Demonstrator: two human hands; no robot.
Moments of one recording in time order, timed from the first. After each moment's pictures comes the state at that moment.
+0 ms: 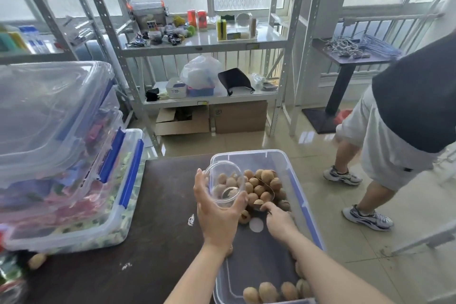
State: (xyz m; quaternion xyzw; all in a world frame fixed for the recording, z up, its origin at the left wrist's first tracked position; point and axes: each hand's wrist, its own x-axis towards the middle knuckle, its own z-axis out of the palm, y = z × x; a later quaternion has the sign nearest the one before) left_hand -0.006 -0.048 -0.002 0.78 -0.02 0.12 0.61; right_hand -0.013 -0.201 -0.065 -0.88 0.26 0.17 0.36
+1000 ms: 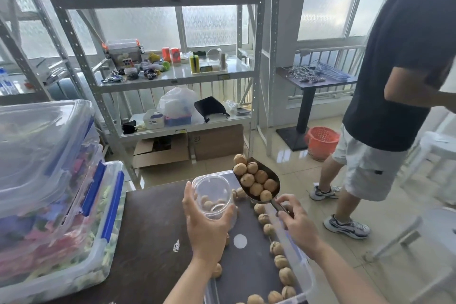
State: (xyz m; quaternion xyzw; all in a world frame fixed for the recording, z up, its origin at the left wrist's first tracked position) left_hand -0.022 -0.053 0.029 0.78 -0.06 0.10 0.61; right_hand -0.075 -0.242 0.011 -0.81 0.20 -0.08 0.55
